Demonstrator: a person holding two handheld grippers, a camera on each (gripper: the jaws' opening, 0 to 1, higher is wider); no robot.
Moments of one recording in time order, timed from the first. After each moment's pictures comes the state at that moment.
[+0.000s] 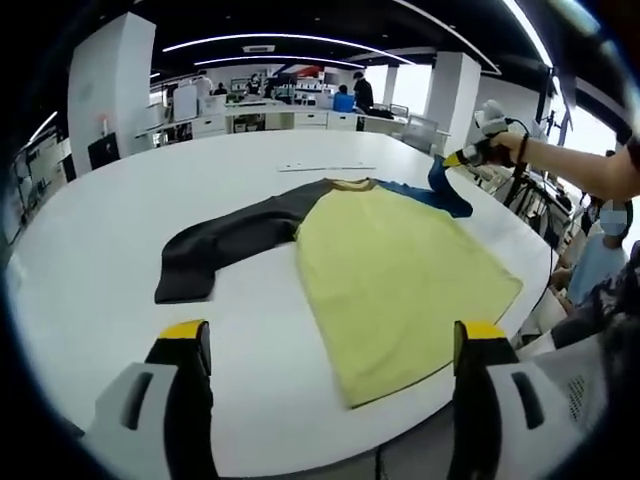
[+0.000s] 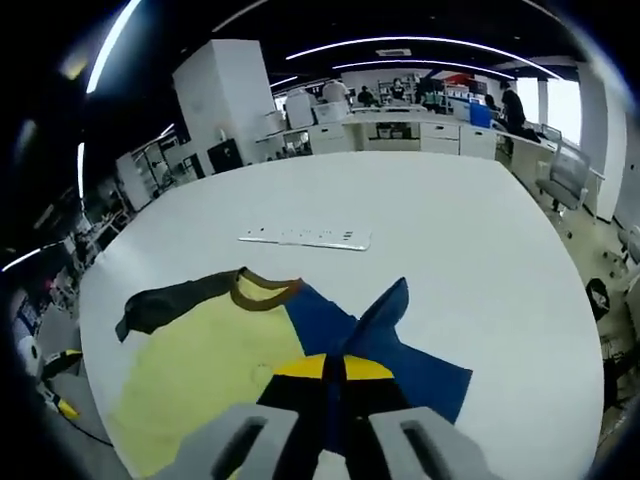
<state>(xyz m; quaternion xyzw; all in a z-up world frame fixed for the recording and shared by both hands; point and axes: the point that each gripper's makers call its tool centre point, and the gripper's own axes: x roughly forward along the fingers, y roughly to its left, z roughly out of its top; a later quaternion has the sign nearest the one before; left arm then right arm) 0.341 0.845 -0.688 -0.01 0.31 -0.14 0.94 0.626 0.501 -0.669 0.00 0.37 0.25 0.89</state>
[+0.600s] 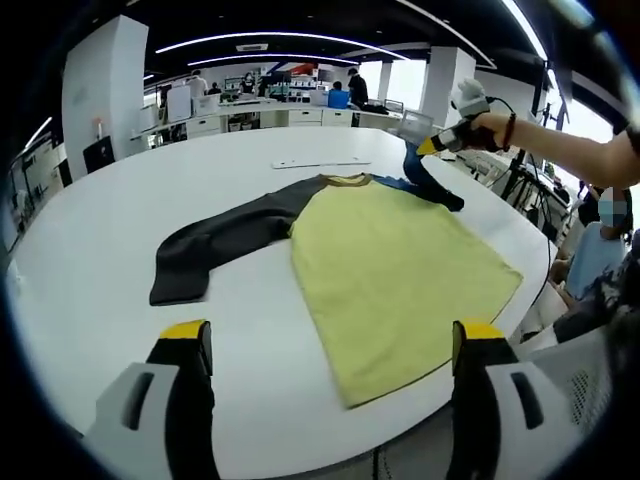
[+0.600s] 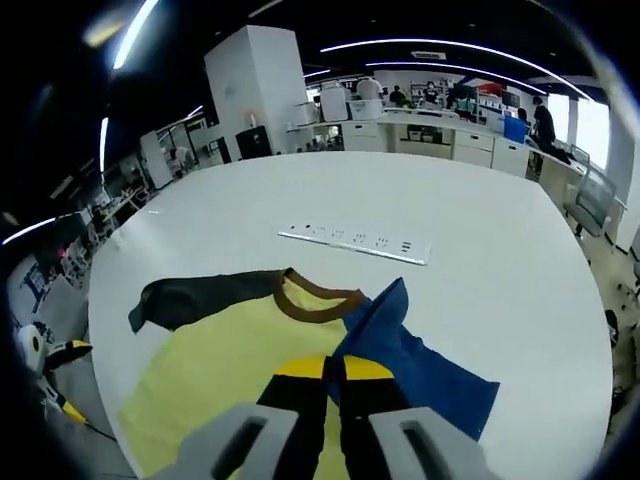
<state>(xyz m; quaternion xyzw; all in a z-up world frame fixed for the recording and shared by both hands) 0.340 0.837 -0.690 0.00 0.32 -0.14 0.94 0.617 0.579 -0.661 -0.04 0.37 0.30 0.88</state>
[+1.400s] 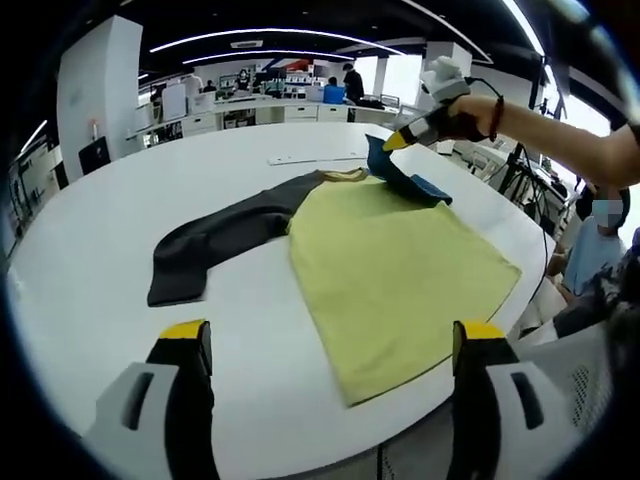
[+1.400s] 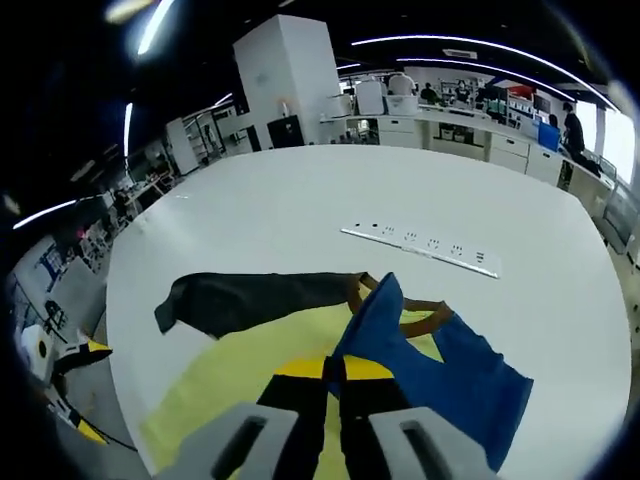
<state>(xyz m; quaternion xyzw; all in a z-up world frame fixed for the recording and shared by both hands) 0.339 0.835 -0.691 0.00 0.33 -0.15 0.93 0.598 0.666 -0.665 -0.06 0.38 0.36 0.85</state>
